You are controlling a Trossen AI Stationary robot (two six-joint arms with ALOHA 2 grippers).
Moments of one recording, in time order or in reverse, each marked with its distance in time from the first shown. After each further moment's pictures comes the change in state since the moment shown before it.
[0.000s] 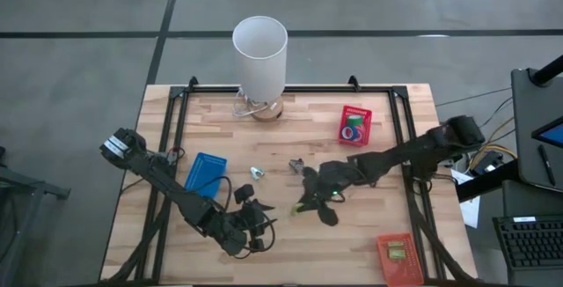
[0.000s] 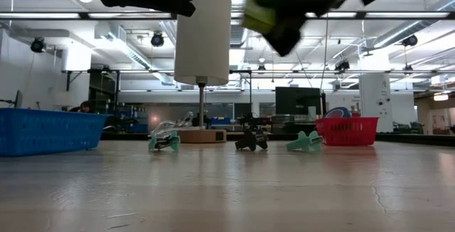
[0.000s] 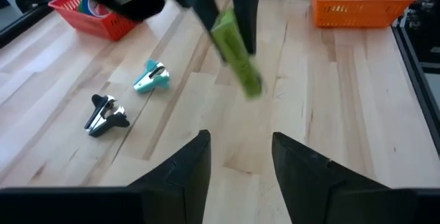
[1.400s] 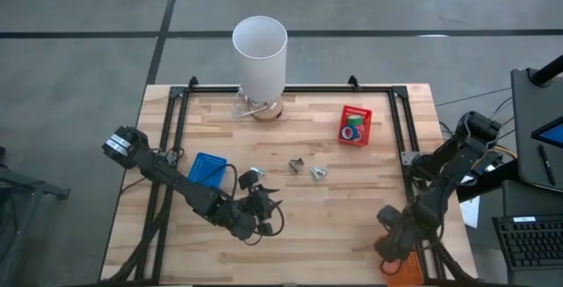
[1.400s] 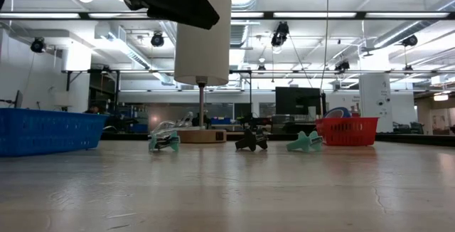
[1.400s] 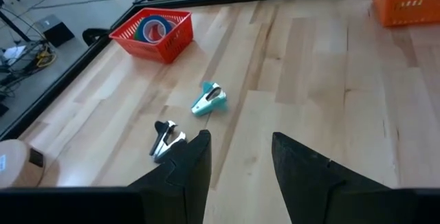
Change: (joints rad) left arm 0.100 0.000 -0.014 0.037 -0.078 0.184; right arm 0.695 -0.172 0.034 -1.065 -0.043 1.625
